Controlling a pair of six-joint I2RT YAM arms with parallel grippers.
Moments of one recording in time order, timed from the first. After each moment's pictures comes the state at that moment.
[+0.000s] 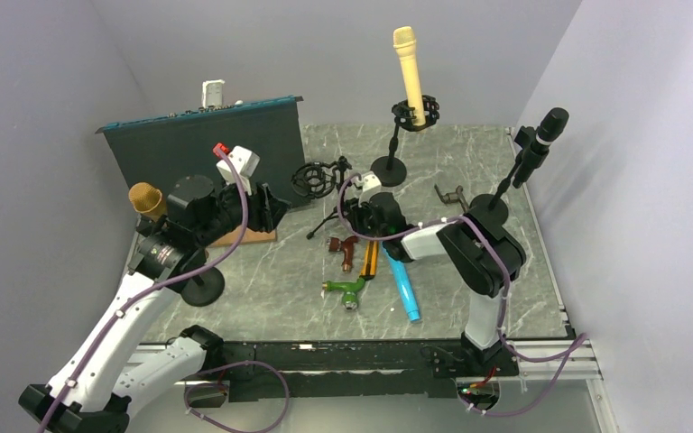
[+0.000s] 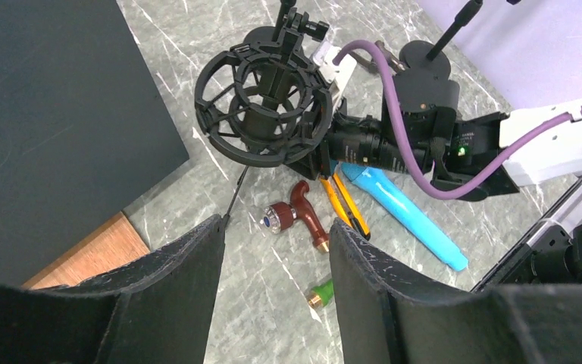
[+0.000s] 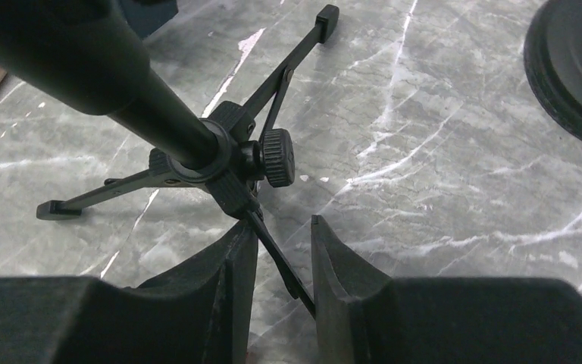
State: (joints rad) left arm -0.46 0.86 1.02 -0.41 0.22 -0.20; right arm 0.62 1.88 0.81 0.64 0.00 0.13
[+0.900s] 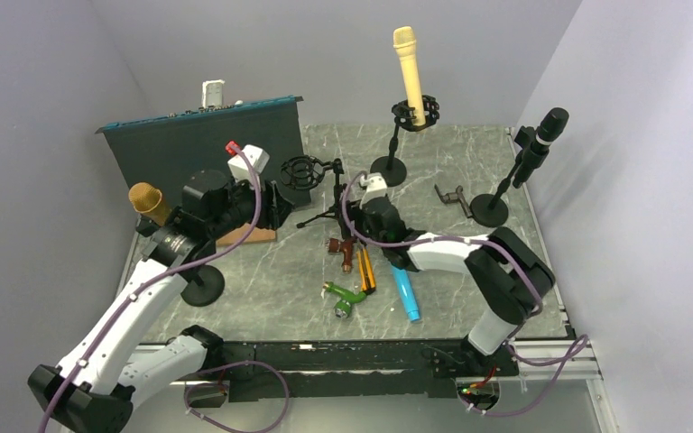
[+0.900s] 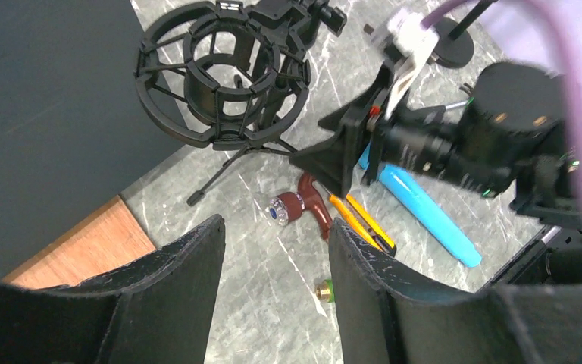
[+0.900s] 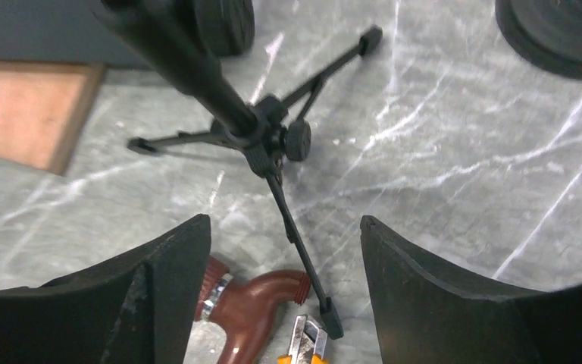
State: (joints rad) left arm -0.46 0.92 1.00 -0.40 0.20 -0.20; right arm 0.75 1.68 0.77 0.44 0.25 0.32
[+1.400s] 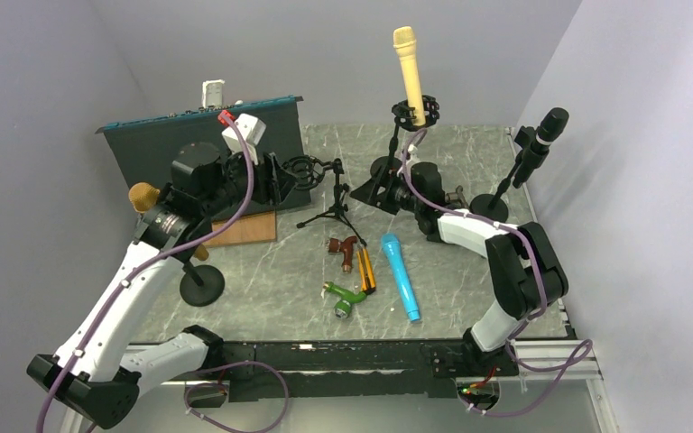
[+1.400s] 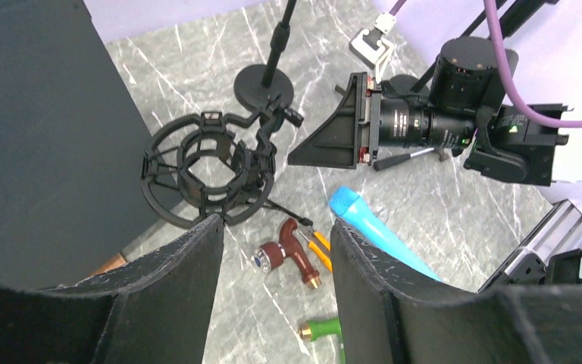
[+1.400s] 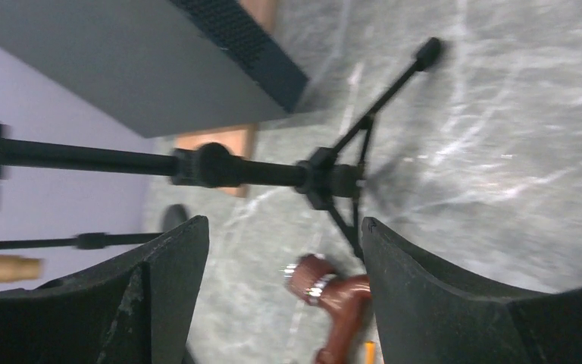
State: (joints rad) left arm -0.46 1.04 1.23 -0.44 0.23 -0.22; right arm 0.39 1.64 0.87 0.35 -0.40 0.73
